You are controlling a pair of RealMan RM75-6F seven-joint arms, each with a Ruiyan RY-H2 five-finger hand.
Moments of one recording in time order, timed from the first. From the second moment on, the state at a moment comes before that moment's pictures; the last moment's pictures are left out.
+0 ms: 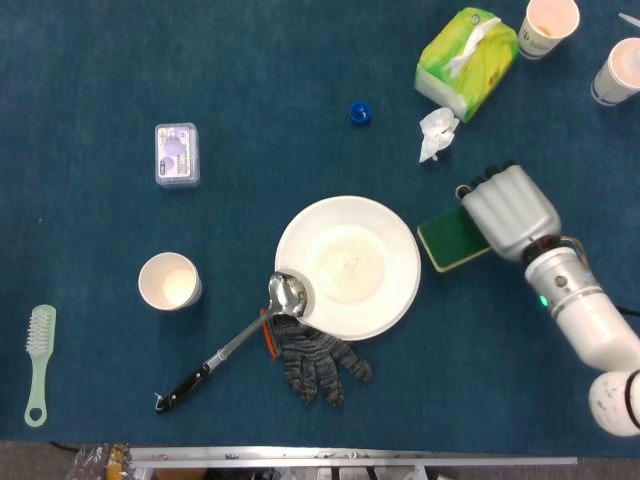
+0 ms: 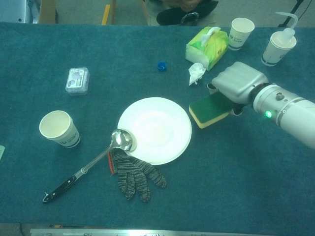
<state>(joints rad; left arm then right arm) -0.04 -1.08 0.00 -1.57 1.56 1.53 -0.15 0.97 -1.43 -0.18 -1.88 -0.65 1.24 -1.02</state>
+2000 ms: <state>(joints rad) -0.08 -1.11 -0.02 -1.61 1.56 1.50 -0.07 0.25 -1.20 -0.13 -1.80 -1.19 1.71 -0.40</state>
